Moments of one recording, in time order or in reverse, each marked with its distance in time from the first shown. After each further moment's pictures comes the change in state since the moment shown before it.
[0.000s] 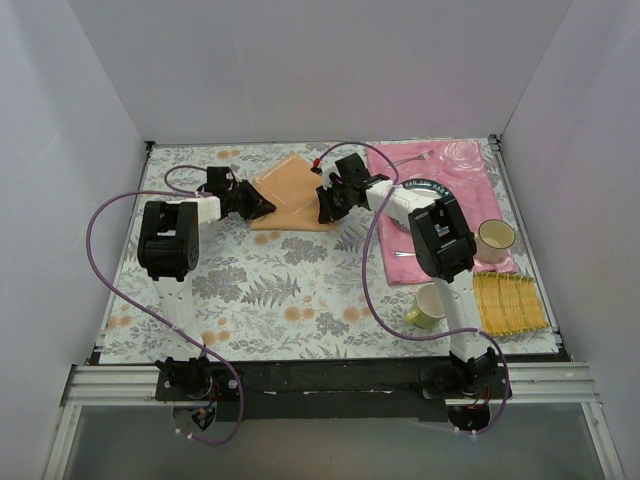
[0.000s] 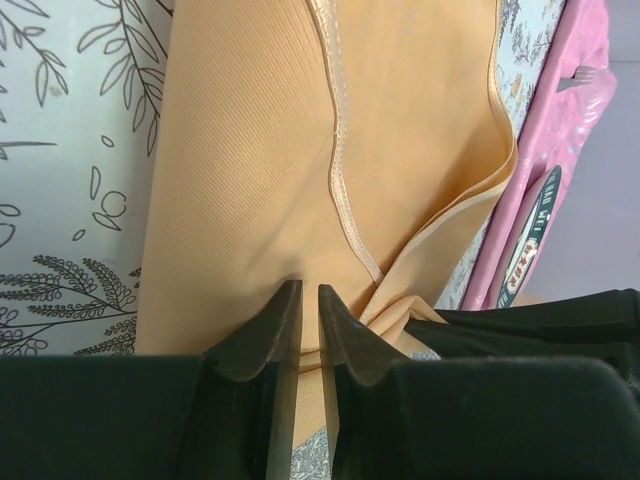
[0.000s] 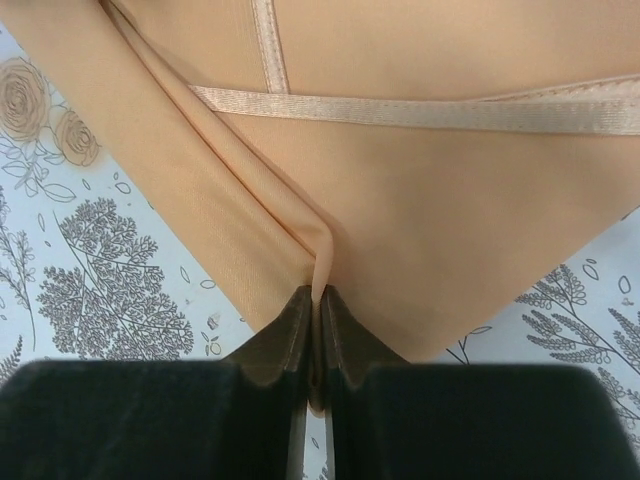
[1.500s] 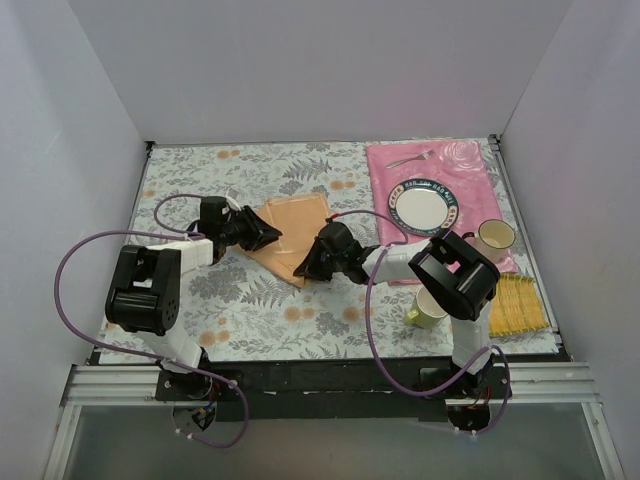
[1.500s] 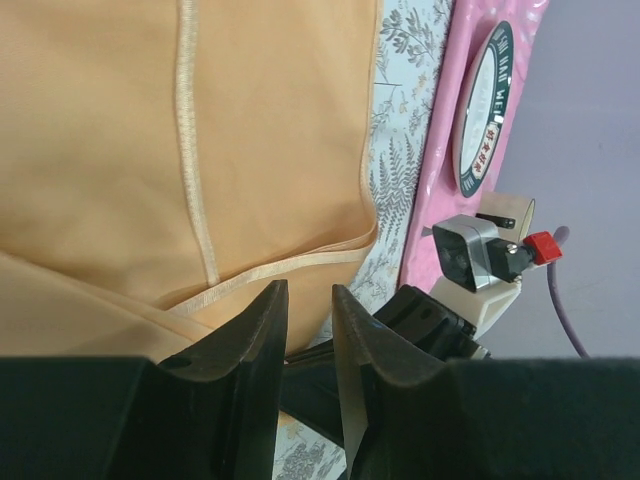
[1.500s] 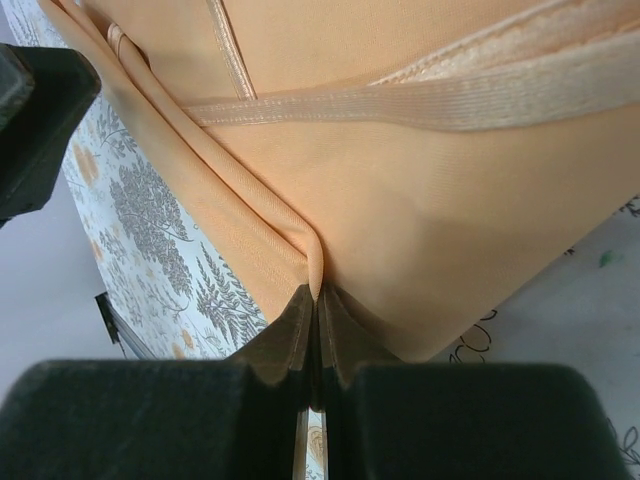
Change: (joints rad) left arm -0.080 -0.497 -0.555 0.188 0.035 -0.084; right arm 0.314 -0.355 -0.773 0.615 0.286 1.168
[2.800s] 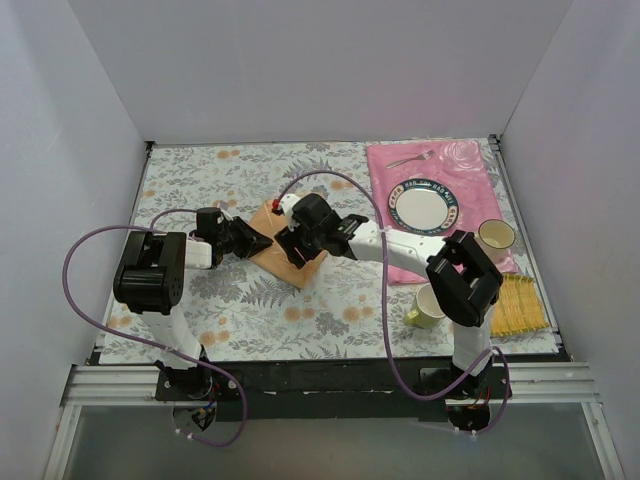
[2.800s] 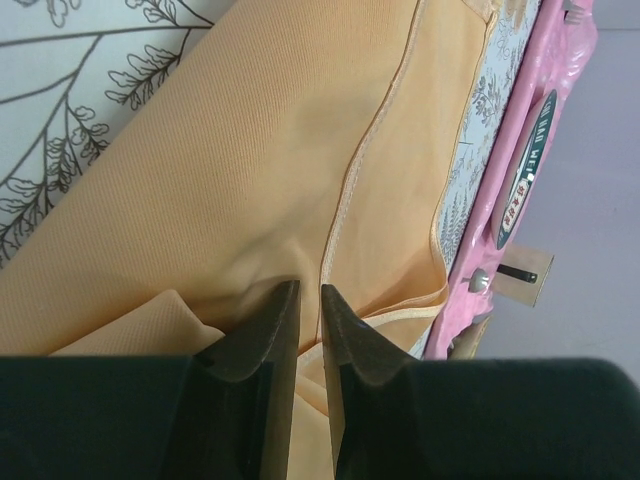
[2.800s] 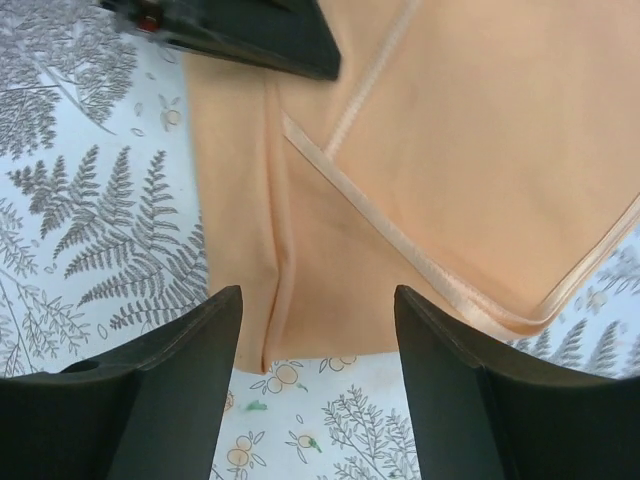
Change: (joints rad) left arm 0.077 0.155 -0.062 0.158 -0.044 -0.030; right arm 0.055 -0.043 0.385 -0.519 0.105 -1.066
